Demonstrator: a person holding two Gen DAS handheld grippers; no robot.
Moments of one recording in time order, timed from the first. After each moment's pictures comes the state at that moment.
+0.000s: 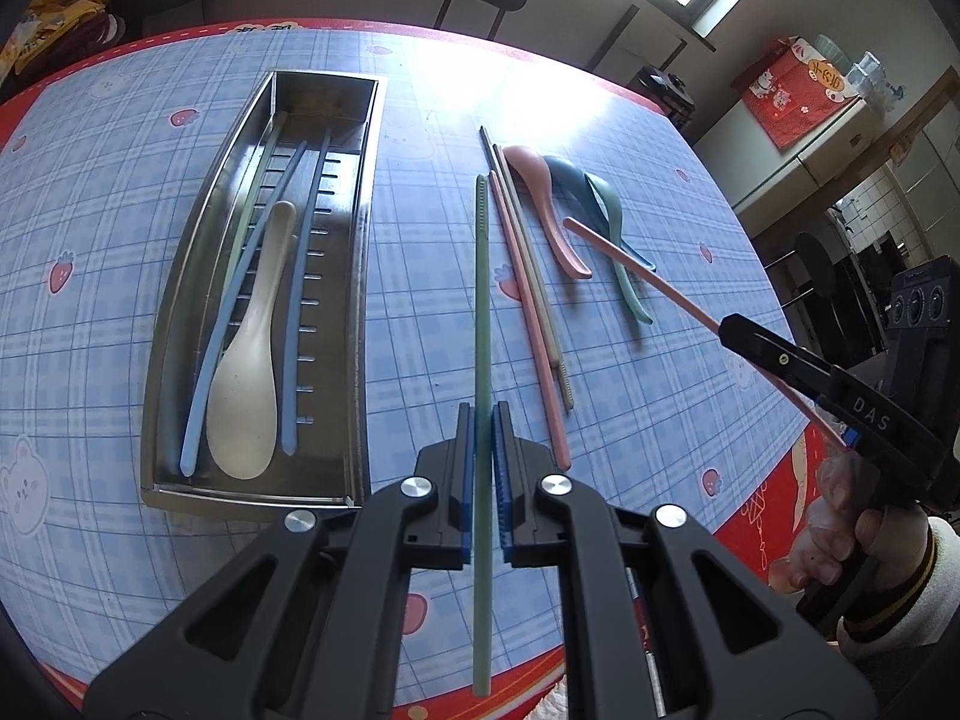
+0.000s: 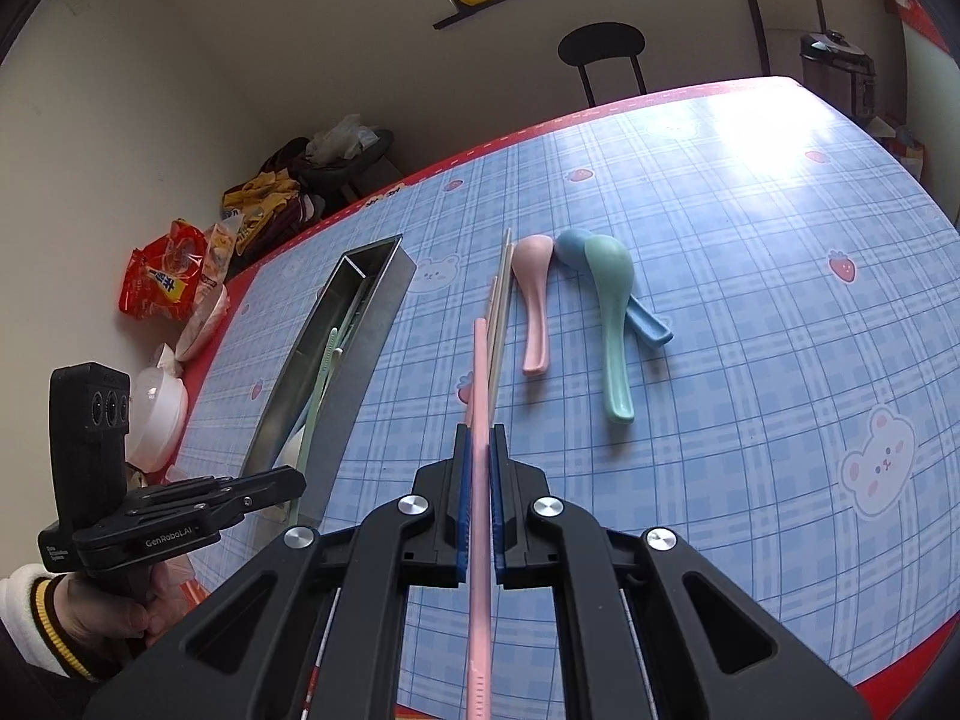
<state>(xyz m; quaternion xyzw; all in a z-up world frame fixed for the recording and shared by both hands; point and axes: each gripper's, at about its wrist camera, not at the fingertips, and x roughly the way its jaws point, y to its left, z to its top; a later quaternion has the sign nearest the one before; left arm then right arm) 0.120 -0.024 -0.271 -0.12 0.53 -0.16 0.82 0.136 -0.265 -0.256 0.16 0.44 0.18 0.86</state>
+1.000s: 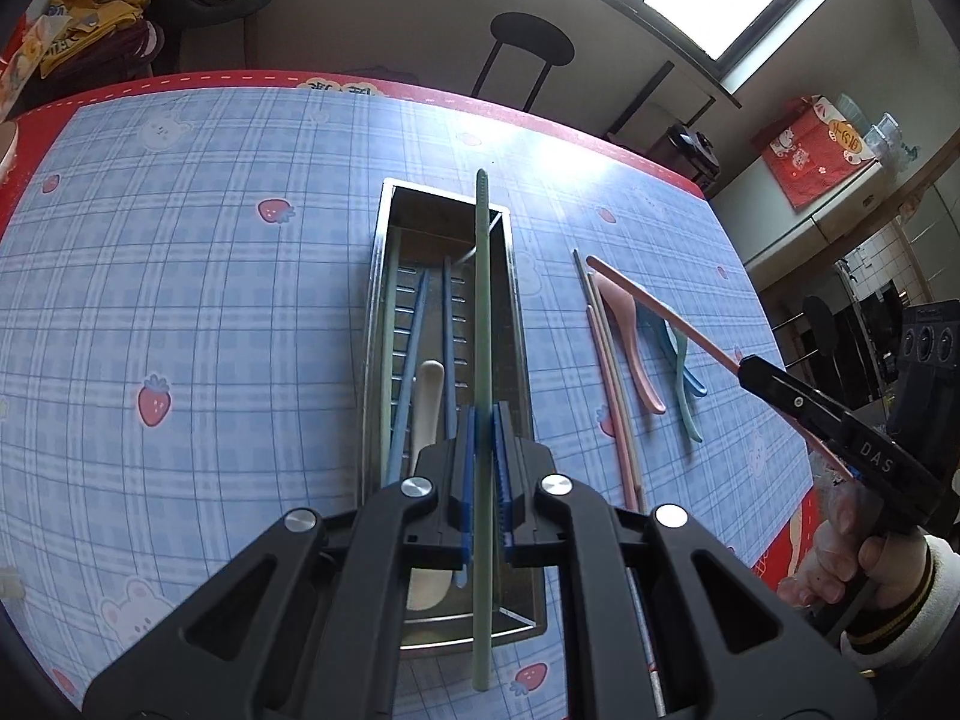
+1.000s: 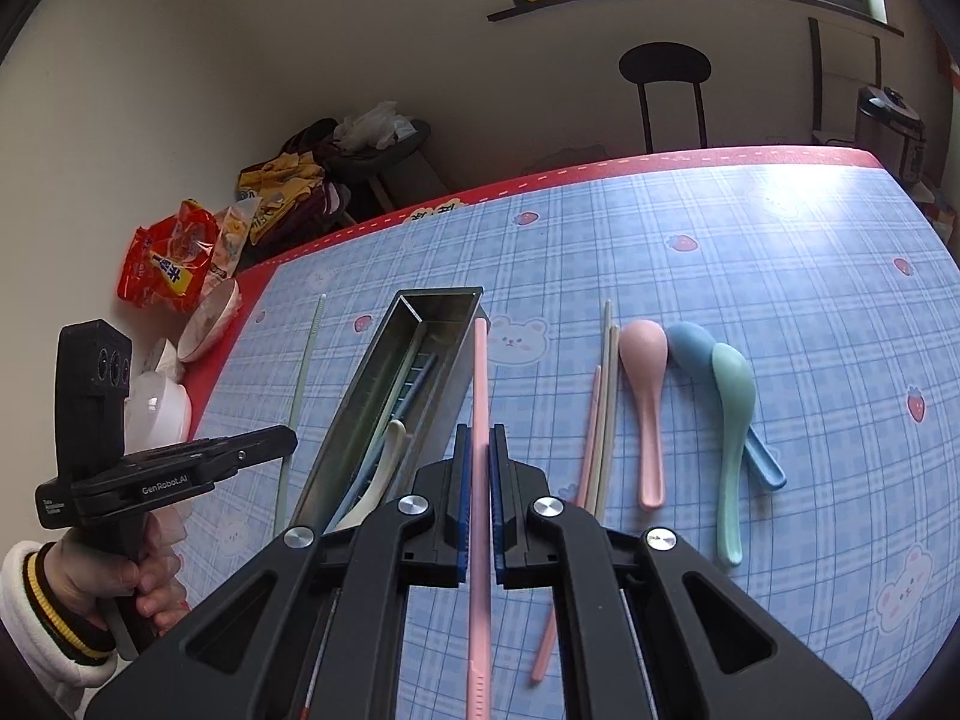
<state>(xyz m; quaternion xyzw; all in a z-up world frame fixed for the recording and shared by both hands) 0.193 0.076 -0.239 -0.15 0.51 -0.14 0.83 0.213 -0.173 -0.219 0.11 0.45 0.20 0.86</state>
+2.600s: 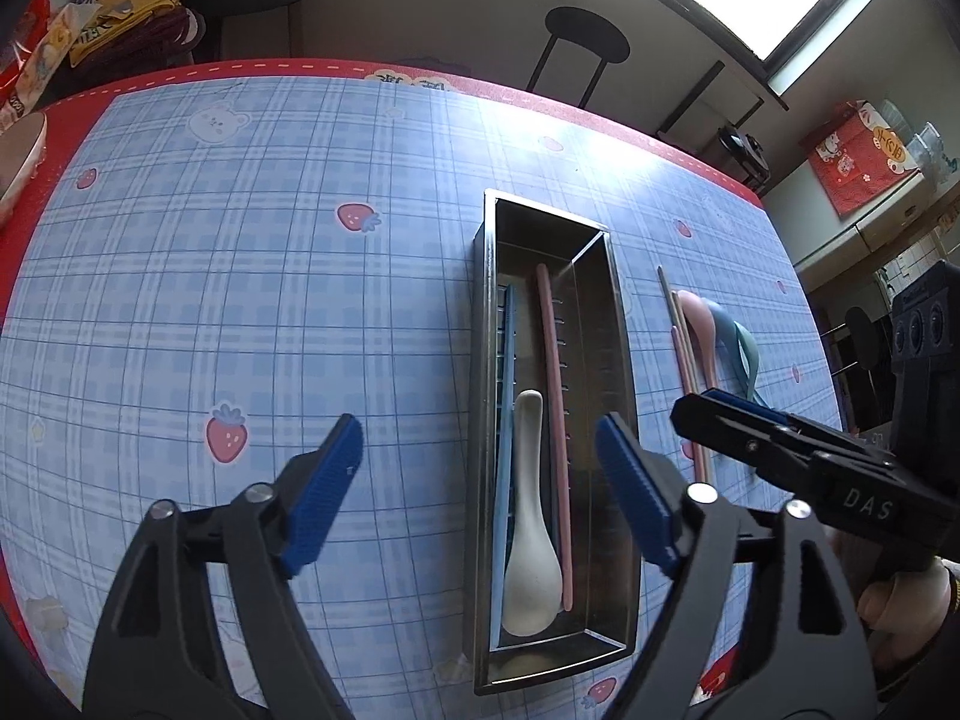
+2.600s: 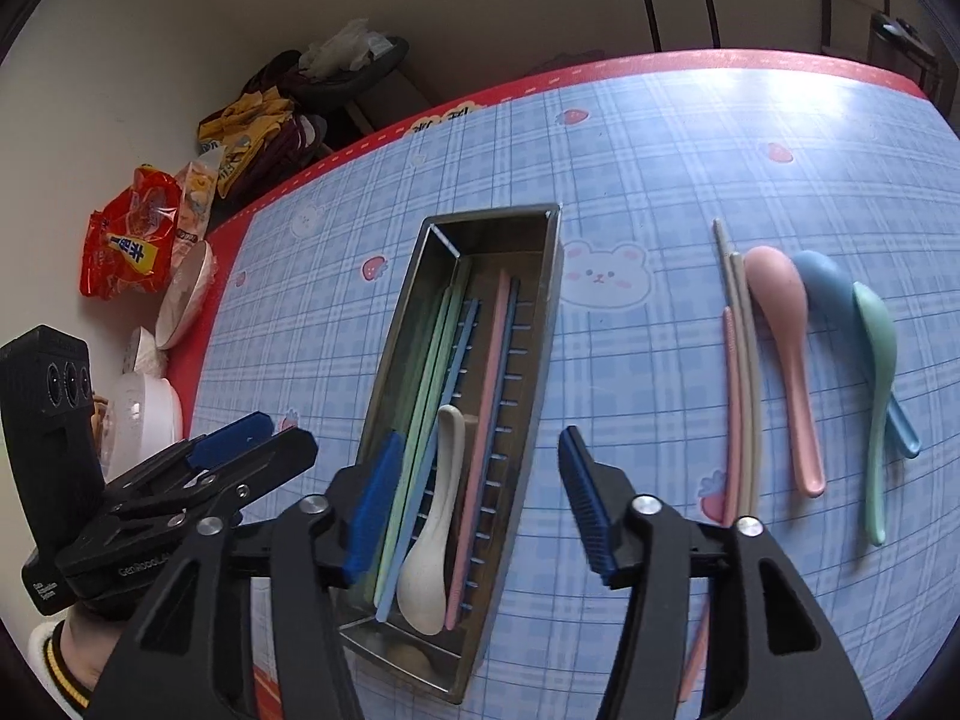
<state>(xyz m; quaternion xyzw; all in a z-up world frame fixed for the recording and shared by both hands) 0.215 0.113 -0.253 -0.14 0.53 -0.09 0.83 0.253 -0.092 -0.258 0.12 0.54 0.17 0.81</state>
